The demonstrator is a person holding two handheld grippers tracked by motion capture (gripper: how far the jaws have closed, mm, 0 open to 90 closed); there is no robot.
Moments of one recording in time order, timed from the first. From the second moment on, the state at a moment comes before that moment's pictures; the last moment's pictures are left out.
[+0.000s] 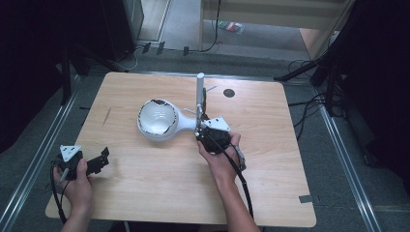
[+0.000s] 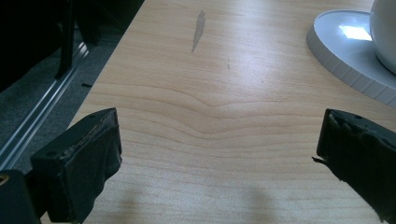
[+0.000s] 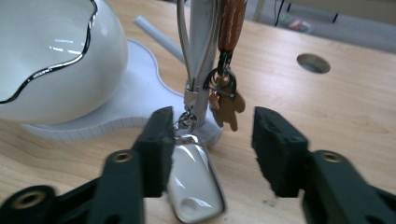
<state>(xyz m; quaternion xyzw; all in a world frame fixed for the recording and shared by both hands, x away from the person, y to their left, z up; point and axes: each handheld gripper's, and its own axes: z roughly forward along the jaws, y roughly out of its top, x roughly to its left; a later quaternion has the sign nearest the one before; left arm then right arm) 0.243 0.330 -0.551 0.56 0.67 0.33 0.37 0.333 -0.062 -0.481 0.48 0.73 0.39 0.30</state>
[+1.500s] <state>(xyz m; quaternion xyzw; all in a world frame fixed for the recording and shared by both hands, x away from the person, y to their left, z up) 0.244 0.322 -0.550 0.57 0.65 0.35 0.35 0.297 -0.145 -0.473 0.50 0.69 0.42 0.30</state>
